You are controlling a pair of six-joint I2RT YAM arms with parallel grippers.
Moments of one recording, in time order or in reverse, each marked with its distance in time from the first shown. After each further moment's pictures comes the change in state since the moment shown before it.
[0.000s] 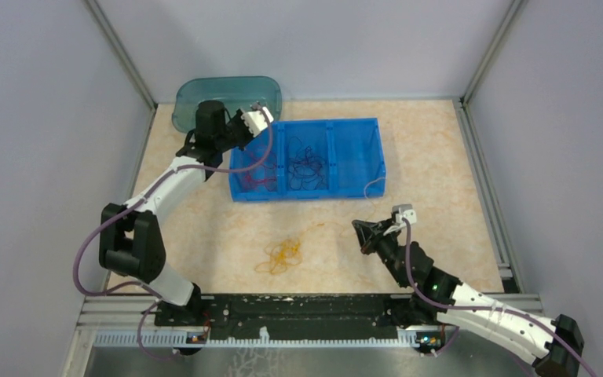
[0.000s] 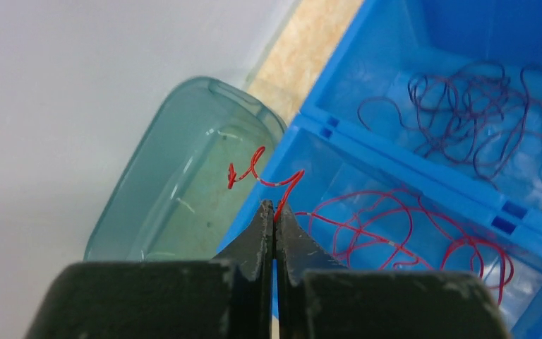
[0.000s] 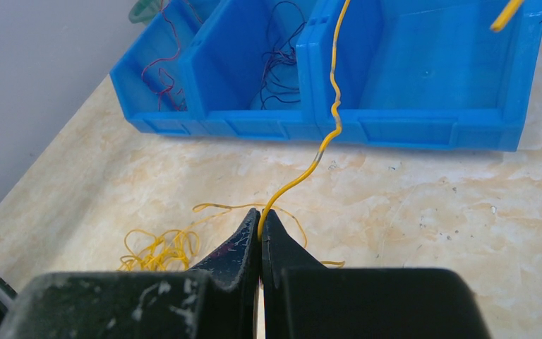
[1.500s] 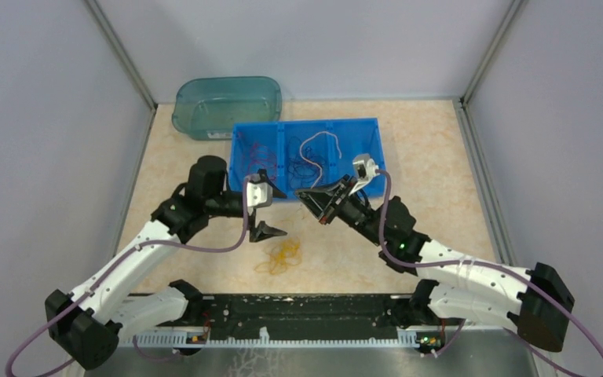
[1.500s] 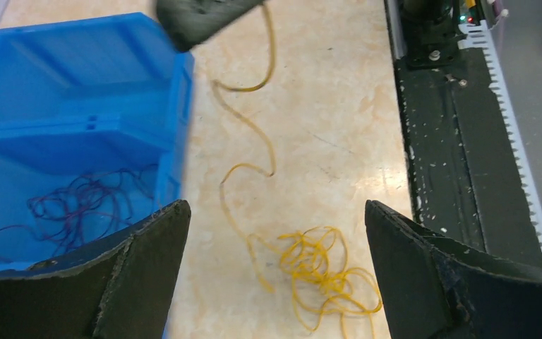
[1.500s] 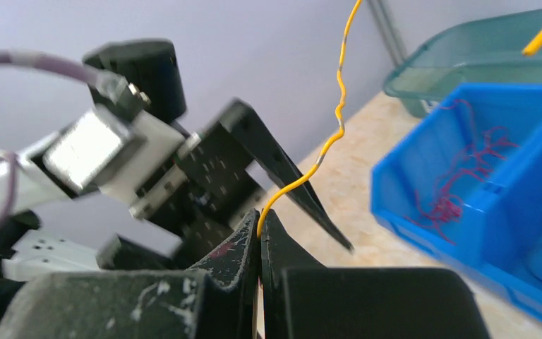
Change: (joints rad) left arm -0.271 -0.542 -0.272 -0.462 0.526 -0.153; right arm -0.027 0.605 0.483 0.427 -0.492 0.101
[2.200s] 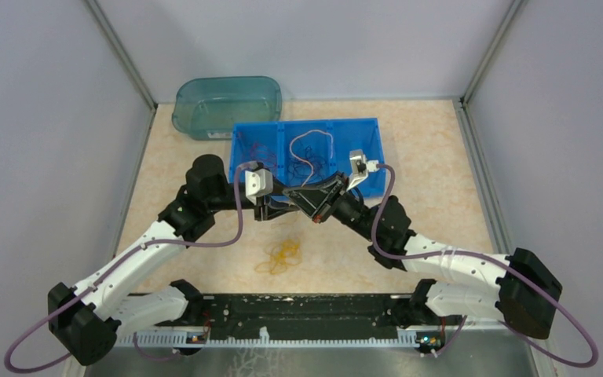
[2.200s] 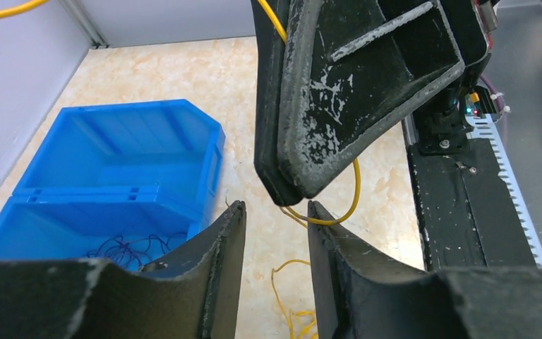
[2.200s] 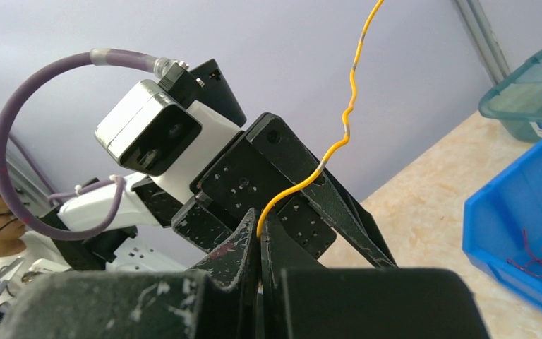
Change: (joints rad) left arm -0.081 -0.002 -0.085 0.441 -0.046 -0.305; right arm 0.000 0.153 0.014 0.324 -0.133 0.194
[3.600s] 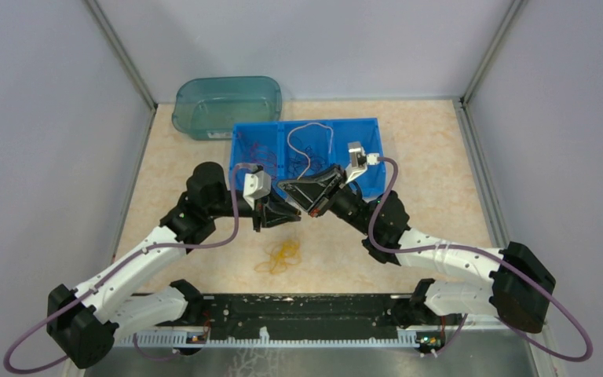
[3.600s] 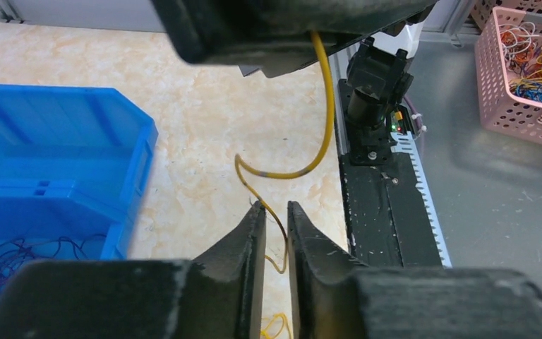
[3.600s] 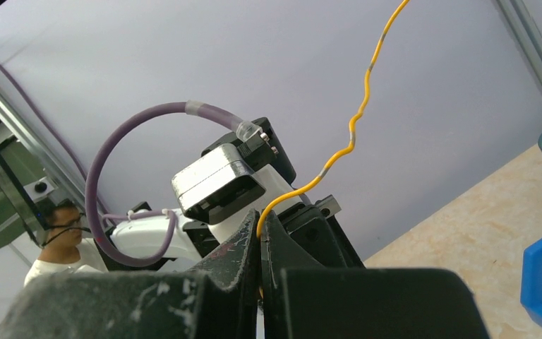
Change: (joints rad) left arm -0.016 -0.028 -0.074 0.066 0.083 -0.200; right arm 0.000 0.065 0.071 0.103 -0.039 0.056
